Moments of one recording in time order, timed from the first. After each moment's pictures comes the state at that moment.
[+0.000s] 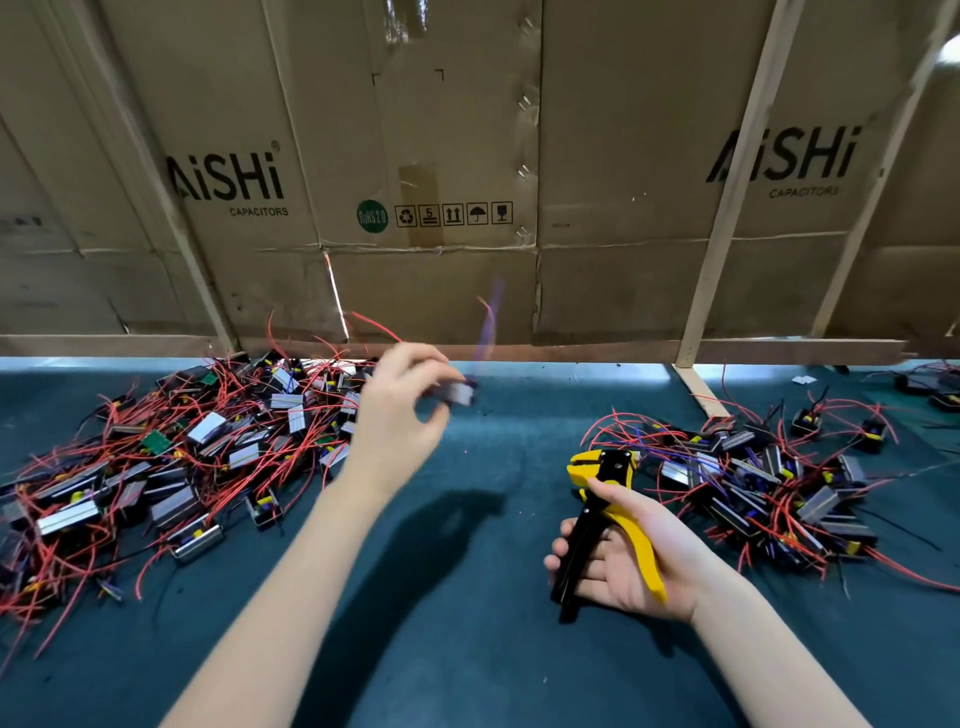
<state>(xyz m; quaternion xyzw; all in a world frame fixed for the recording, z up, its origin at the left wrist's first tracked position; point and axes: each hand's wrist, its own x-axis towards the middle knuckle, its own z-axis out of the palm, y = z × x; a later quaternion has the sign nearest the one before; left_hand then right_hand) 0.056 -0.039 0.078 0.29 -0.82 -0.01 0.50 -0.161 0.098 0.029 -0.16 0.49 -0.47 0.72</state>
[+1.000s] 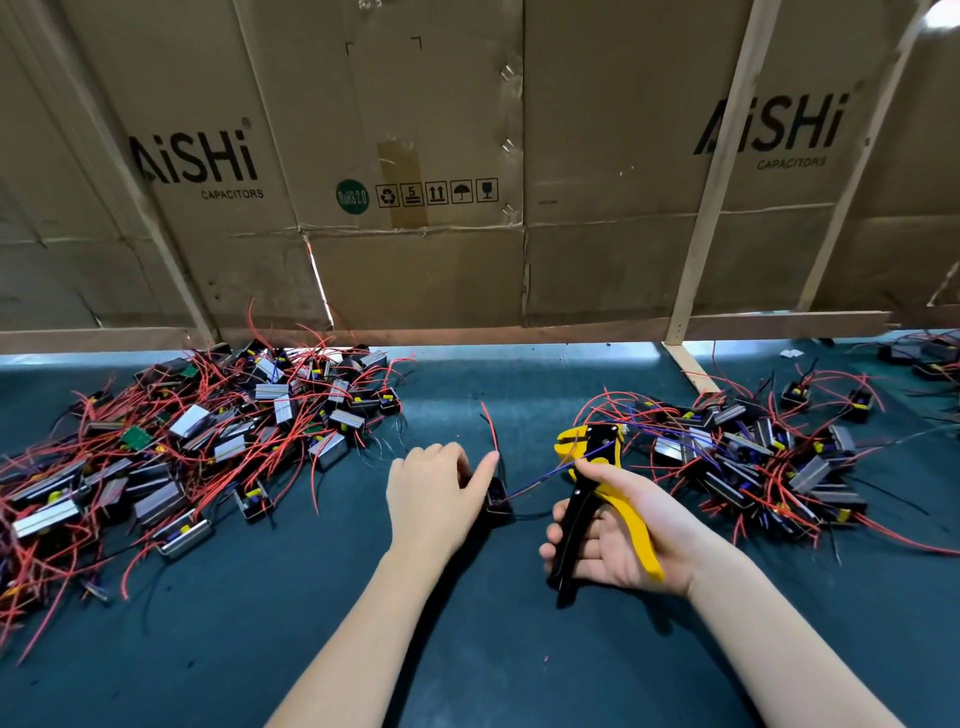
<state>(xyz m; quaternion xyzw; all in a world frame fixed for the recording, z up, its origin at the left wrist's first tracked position) 0.021 -0.008 -0.003 0.56 -0.78 -0.03 0.27 -0.161 0.097 0.025 -0.18 0.47 -0.46 0.73</state>
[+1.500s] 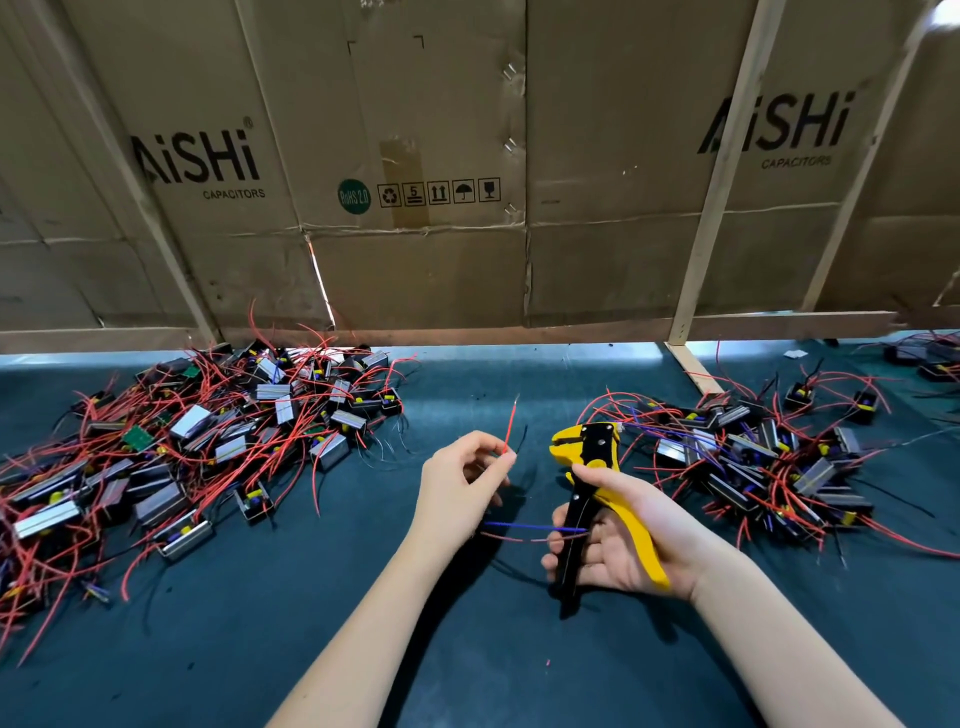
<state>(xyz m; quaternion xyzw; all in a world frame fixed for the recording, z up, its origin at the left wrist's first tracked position) 0.014 0.002 0.006 0.39 -0.71 -0.41 0.42 -0.161 0.096 0.021 -0.21 0.48 -0.44 0.73</state>
